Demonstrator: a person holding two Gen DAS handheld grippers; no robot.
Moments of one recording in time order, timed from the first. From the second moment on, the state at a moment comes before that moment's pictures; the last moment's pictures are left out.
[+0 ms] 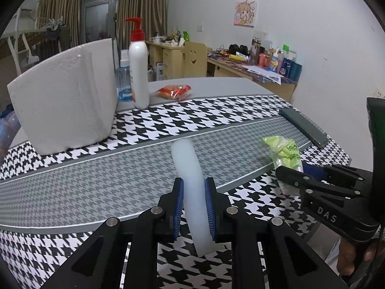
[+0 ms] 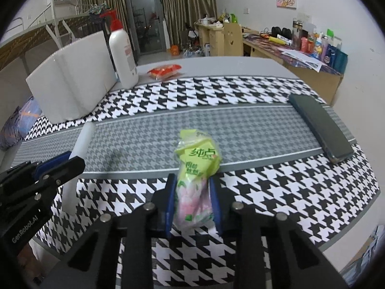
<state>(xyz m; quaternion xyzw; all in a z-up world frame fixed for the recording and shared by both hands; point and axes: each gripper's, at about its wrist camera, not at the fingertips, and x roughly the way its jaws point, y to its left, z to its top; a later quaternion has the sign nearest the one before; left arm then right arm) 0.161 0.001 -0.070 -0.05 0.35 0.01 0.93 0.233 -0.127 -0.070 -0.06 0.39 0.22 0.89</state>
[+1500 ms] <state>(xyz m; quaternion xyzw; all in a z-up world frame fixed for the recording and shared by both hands) 0.116 0.076 -0.006 -0.03 0.27 0.04 0.96 0.197 -0.060 0.001 -0.05 0.29 0.28 0.92</state>
